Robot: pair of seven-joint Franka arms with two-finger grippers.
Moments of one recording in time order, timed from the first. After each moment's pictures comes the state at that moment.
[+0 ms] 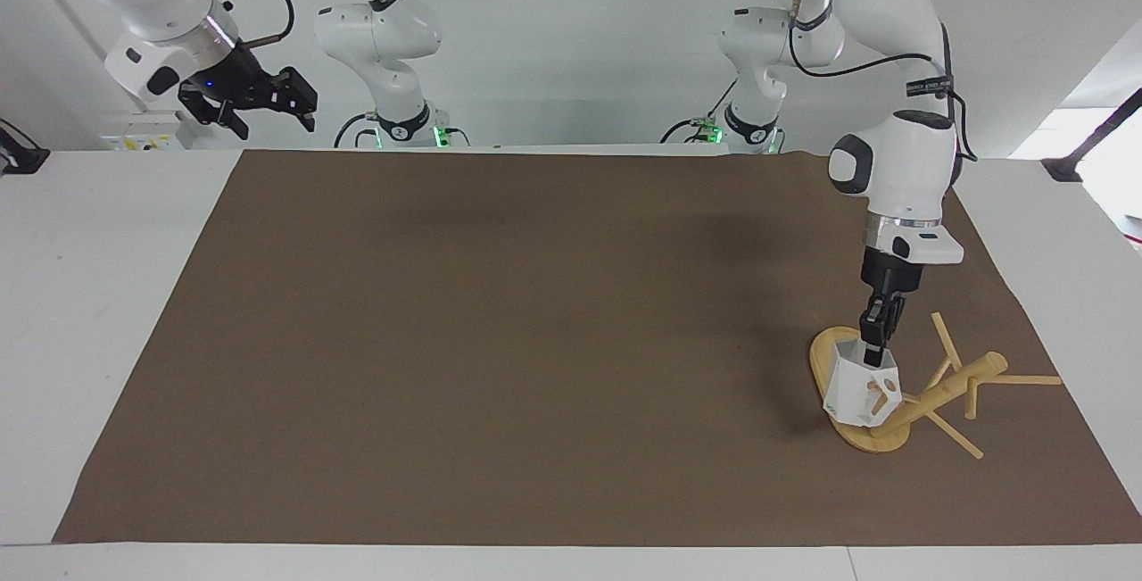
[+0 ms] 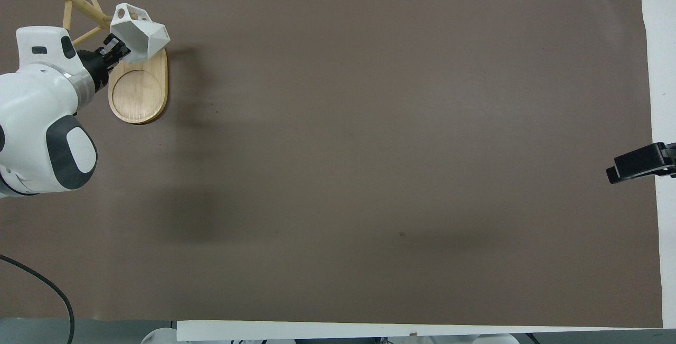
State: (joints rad) left arm -0.26 0.15 0.14 -2.16 -0.12 2.96 -0.69; right arm 0.04 -0.12 -0.12 -1.65 0.03 1.30 -0.14
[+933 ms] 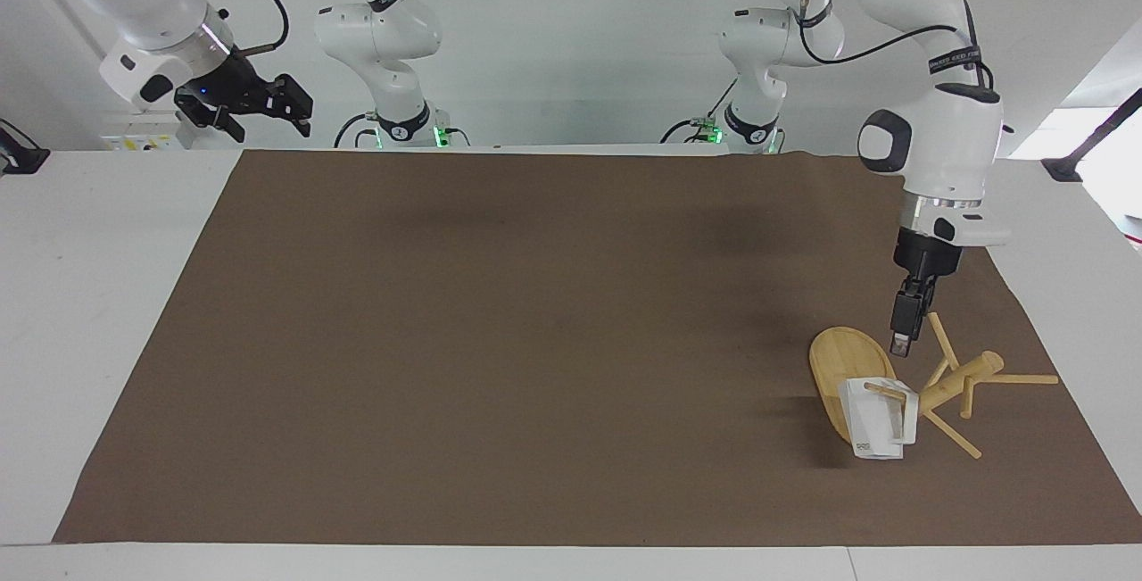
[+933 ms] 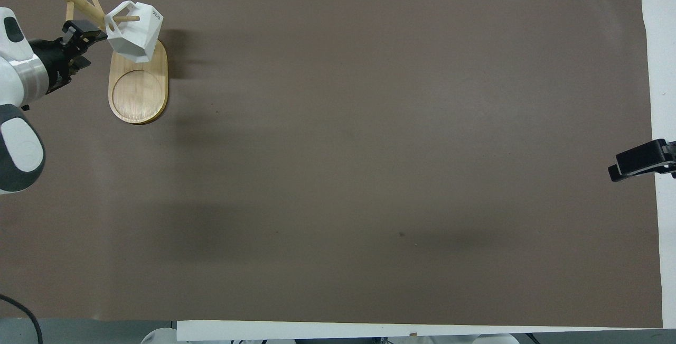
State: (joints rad) left arm -0.23 0.01 0.14 -2.08 -0.12 2.64 -0.70; right arm 0.03 -0.11 -0.12 -1.65 0.02 1.30 -0.12
